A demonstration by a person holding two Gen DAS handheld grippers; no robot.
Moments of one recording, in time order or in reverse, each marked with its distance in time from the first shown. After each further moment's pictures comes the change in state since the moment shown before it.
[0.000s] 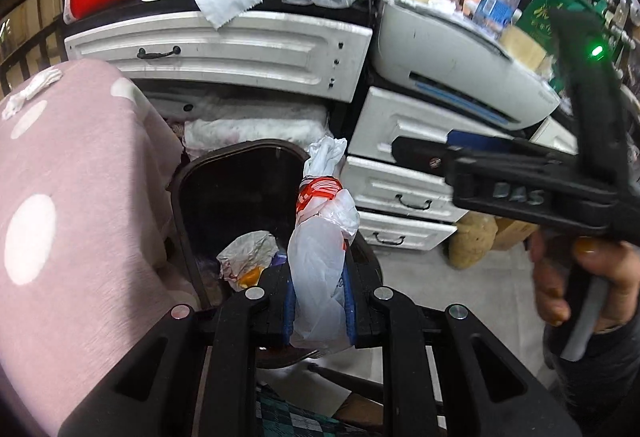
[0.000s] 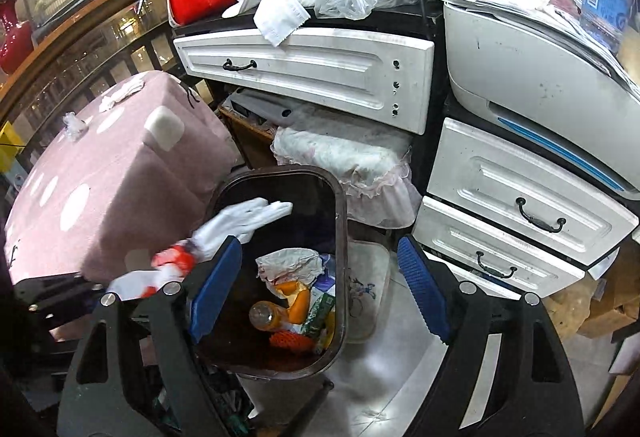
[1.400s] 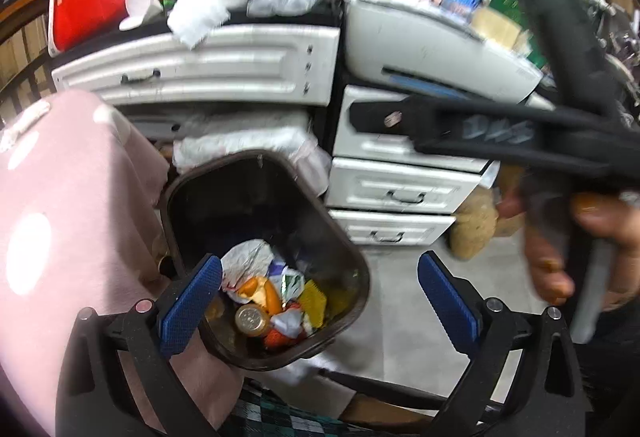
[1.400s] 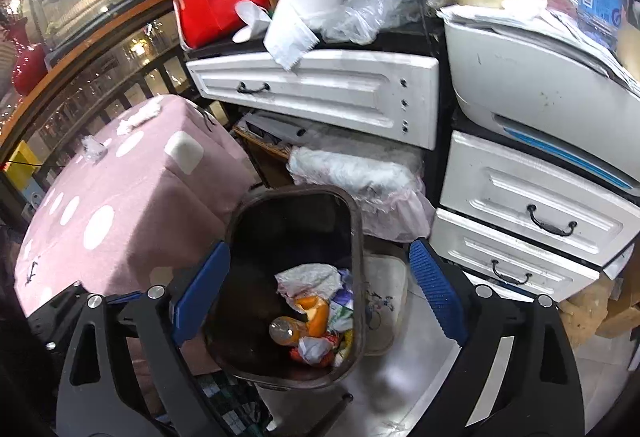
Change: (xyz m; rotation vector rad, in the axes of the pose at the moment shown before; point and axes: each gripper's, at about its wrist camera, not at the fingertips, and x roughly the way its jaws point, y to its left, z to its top) left arm -0.015 -0.027 -0.012 0.101 -0.057 -0.005; right arm -0.016 -0.003 0.004 0.036 -0.074 0.076
